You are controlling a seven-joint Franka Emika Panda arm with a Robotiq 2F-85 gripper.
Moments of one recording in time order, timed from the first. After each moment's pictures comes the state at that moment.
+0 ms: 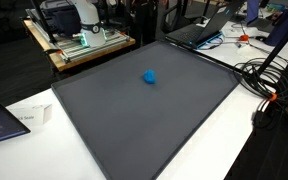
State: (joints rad) arm 0.04 -0.27 0.08 -2.44 0.16 2.15 0.14
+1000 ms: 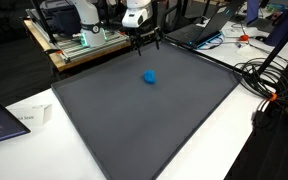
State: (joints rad) arm 0.02 0.09 0.02 -2.41 0.42 2.52 0.14
